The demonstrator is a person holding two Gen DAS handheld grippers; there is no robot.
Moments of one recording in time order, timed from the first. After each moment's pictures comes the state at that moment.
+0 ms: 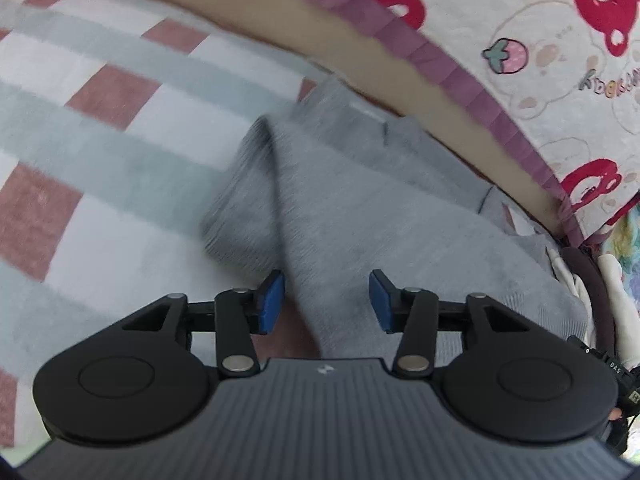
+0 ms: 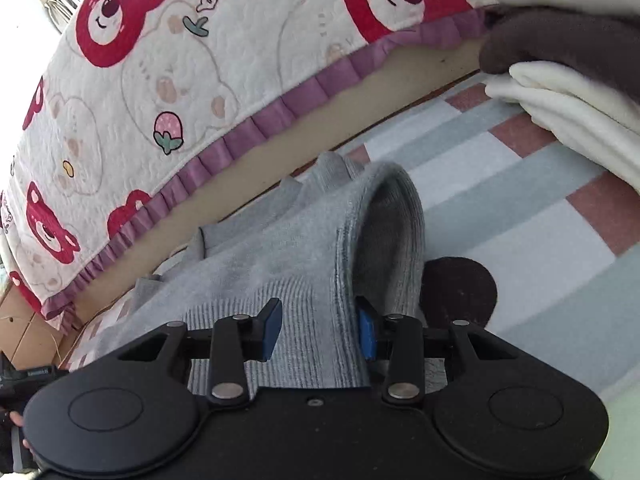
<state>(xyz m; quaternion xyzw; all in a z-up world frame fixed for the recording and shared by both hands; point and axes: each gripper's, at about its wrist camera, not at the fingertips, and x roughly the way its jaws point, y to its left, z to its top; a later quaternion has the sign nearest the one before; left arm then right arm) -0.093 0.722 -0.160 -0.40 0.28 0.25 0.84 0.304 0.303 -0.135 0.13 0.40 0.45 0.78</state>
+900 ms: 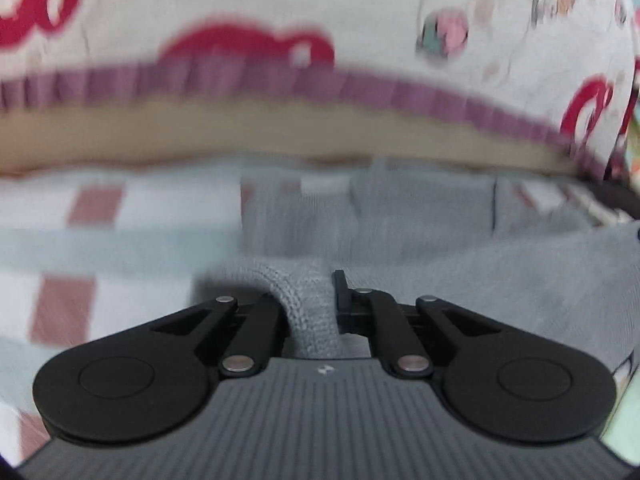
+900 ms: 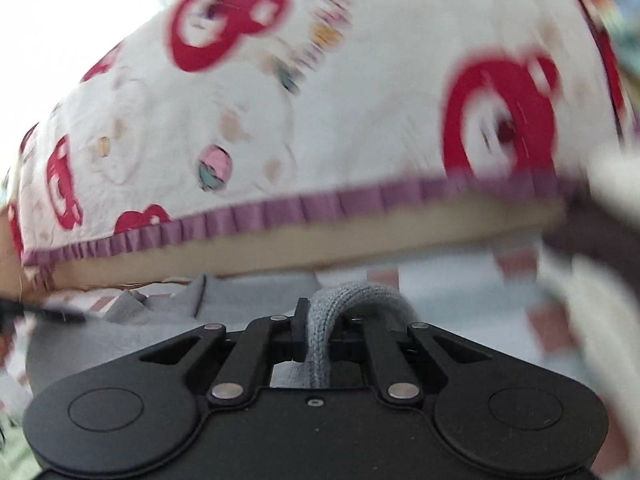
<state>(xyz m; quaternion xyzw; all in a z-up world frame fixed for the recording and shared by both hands) -0.005 0.753 -0.111 -0.19 0.27 0.25 0.91 0.328 0.349 -0.084 0.00 0.20 0.51 0.84</state>
